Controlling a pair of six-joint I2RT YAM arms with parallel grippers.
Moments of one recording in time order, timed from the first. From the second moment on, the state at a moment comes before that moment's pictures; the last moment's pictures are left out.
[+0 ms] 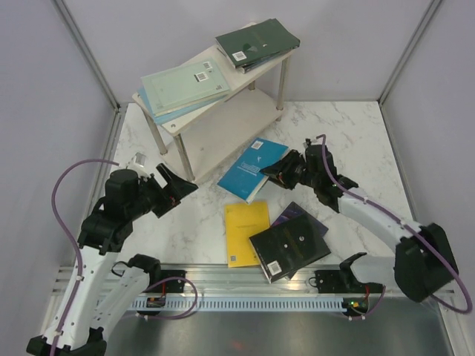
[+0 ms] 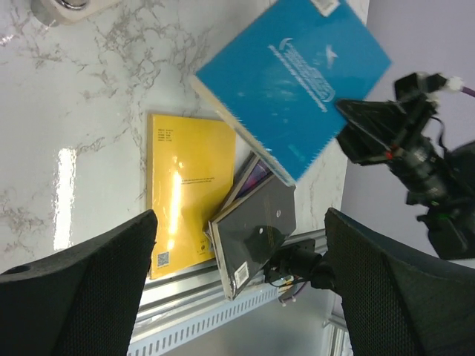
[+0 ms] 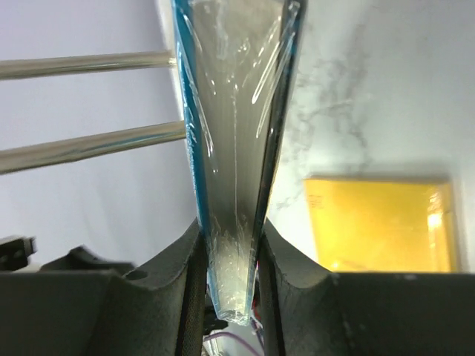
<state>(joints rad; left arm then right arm) -0.28 0.65 0.89 -0.81 0.26 -0.90 0.48 1.31 0.73 0.09 -0.32 1.22</state>
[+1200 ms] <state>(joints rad) -0.28 0.57 1.08 -0.97 0.24 -0.79 0.83 1.87 2.10 -0.28 0.25 1.35</state>
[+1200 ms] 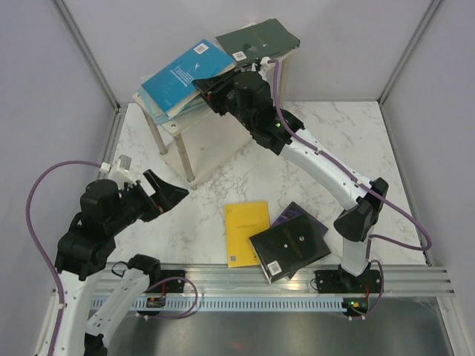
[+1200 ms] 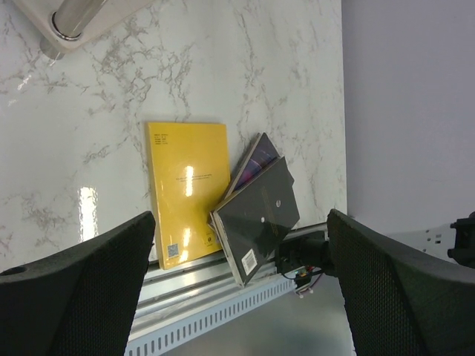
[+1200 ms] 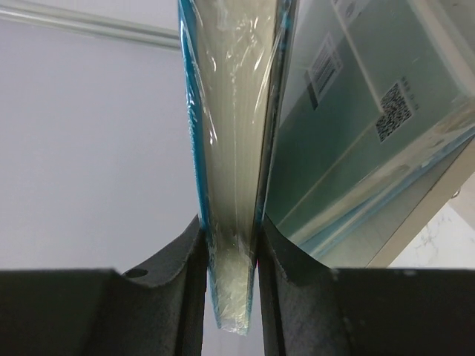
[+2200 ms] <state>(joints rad) -0.28 0.55 1.08 -1.02 0.29 -0.76 0.91 1.93 2.03 -0.10 0.49 1.47</state>
